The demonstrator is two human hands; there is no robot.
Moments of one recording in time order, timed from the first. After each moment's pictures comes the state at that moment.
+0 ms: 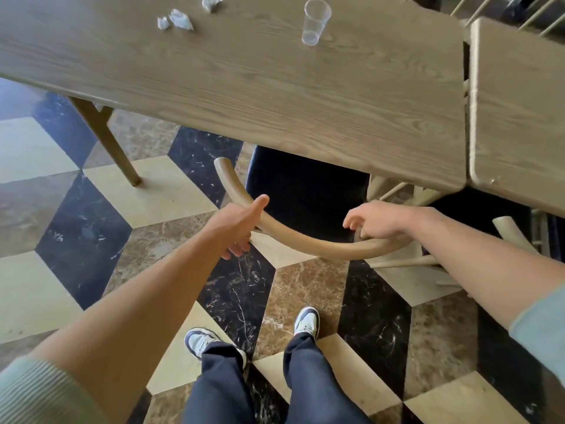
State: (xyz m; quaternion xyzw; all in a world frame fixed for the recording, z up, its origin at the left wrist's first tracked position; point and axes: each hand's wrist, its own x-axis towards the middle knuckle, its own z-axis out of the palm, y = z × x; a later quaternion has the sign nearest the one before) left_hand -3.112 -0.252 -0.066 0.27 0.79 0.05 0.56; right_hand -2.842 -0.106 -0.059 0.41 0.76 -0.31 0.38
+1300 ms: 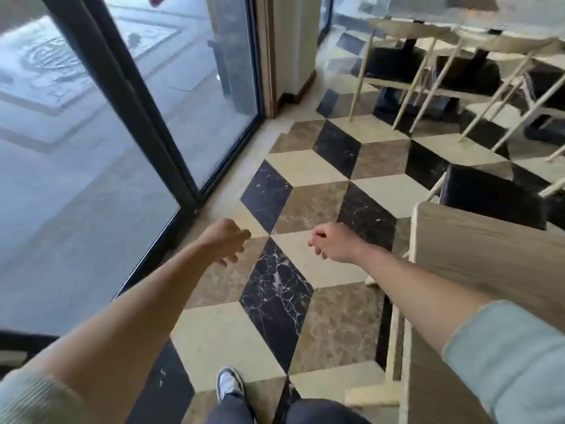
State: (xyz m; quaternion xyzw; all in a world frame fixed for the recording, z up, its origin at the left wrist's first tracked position) left_hand -4.257 -0.059 0.071 0.29 0.84 0.18 0.41; right_hand -4.046 0.089 0.024 0.42 0.80 -0.44 0.05
